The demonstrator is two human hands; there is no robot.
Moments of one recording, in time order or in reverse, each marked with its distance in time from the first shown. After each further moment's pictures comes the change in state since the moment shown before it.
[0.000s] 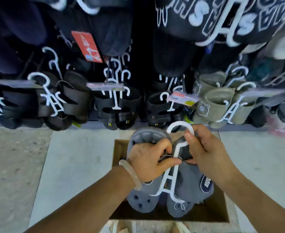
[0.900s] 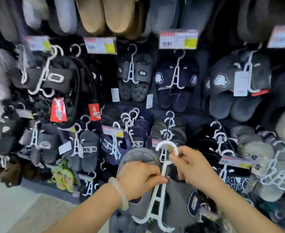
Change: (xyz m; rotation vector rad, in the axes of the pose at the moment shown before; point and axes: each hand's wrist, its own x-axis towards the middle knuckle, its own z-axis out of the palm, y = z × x) left_hand -0.141 0.153 -0.387 0.380 0.382 0.065; right_hand -0.099 -0.415 -0.013 -0.064 -0.101 -0.489
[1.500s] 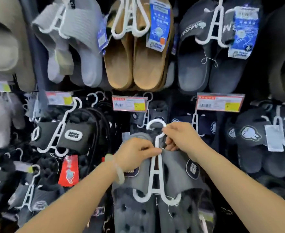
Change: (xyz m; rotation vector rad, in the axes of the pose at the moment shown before) left_hand 0.115 -0.130 -0.171 -0.373 0.198 -0.087; right_hand 0.190 -0.171 0.026 0.064 0.113 -0.068
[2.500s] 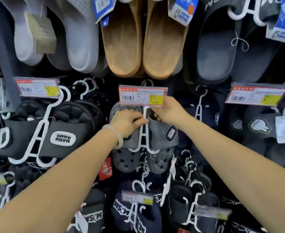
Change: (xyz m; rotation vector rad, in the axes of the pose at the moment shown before) left_hand 0.102 -0.096 -0.054 0.438 0.062 0.118; right_hand 0.119 -0.009 0.055 -0.320 0.078 -0.171
